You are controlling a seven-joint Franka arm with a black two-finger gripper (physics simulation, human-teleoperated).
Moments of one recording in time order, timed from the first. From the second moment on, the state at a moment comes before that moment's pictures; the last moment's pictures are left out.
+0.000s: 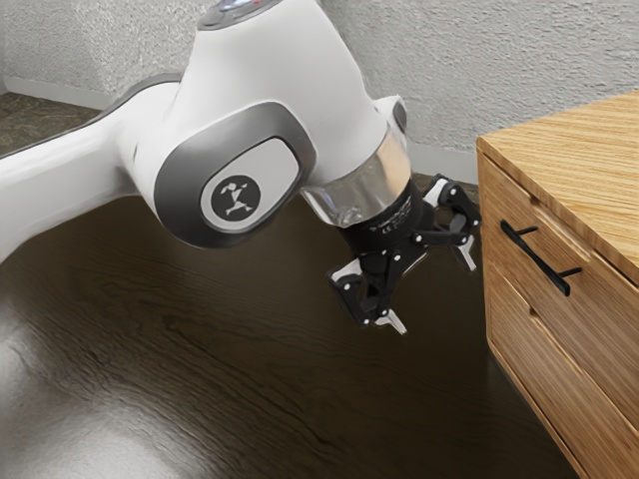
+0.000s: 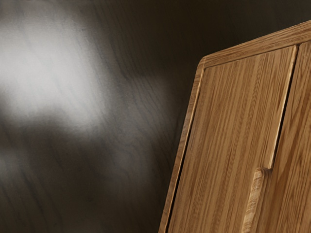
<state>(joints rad) -0.33 -0.07 -0.06 -1.67 -0.03 1.93 -1.55</state>
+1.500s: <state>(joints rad) -0.40 0.03 -0.06 -1.58 -0.05 2.10 -1.46</state>
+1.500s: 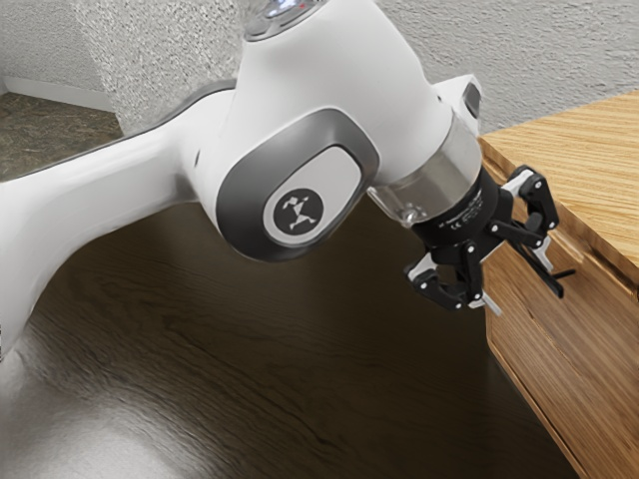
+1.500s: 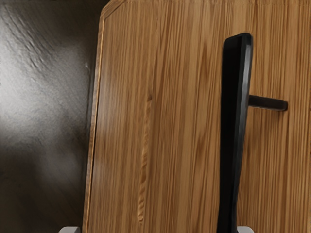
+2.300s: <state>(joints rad) -0.38 -0.09 -0.05 -1.71 -0.01 2.09 -1.43</state>
